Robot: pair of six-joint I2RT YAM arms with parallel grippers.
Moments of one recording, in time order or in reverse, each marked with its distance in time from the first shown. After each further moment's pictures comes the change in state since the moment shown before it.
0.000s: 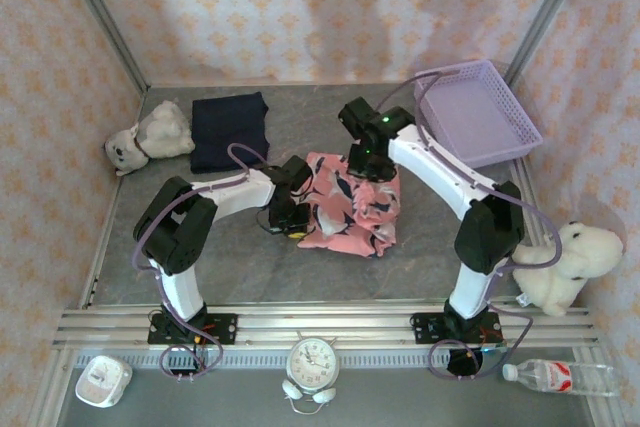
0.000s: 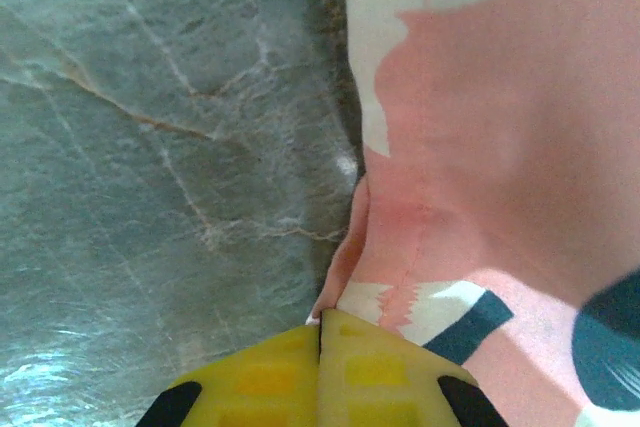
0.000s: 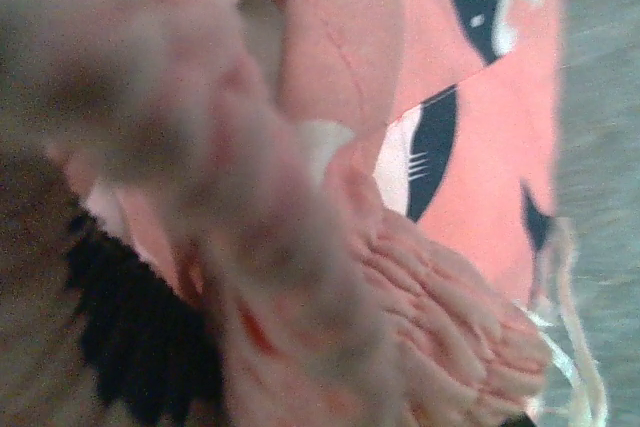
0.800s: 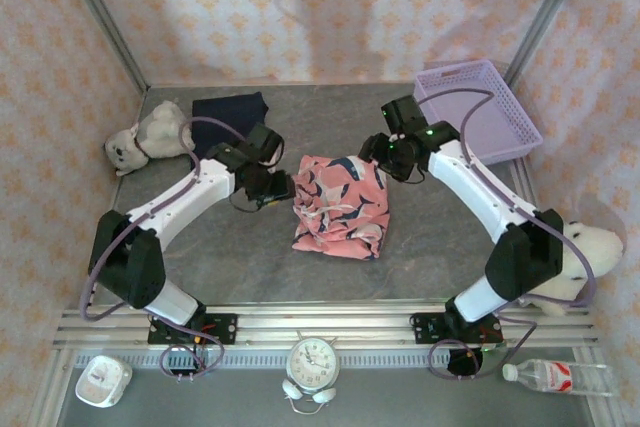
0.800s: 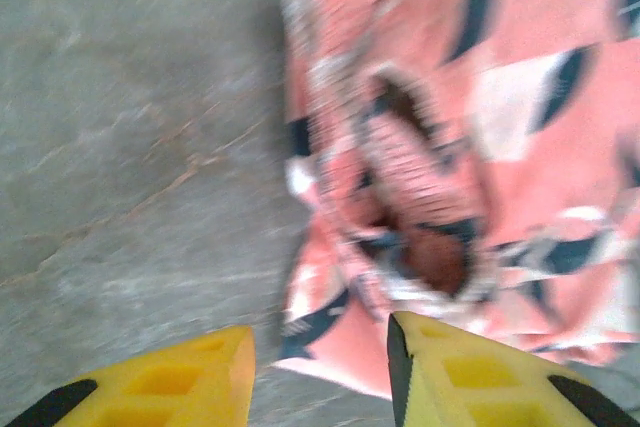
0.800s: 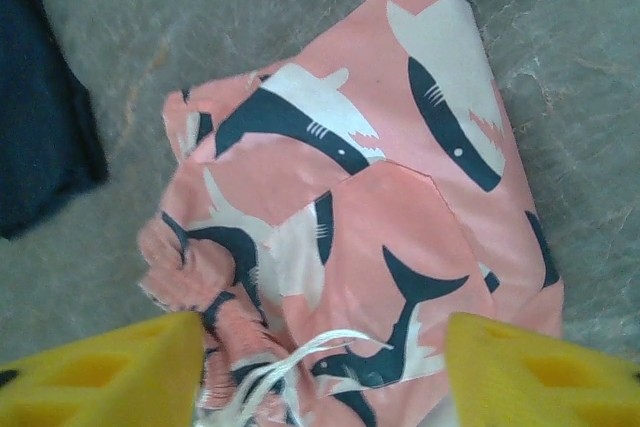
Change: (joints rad) left arm 0.116 -0.291 0.120 -0.115 -0.080 0.043; right arm -0.177 -0.220 -0.263 0.286 -0.140 0.003
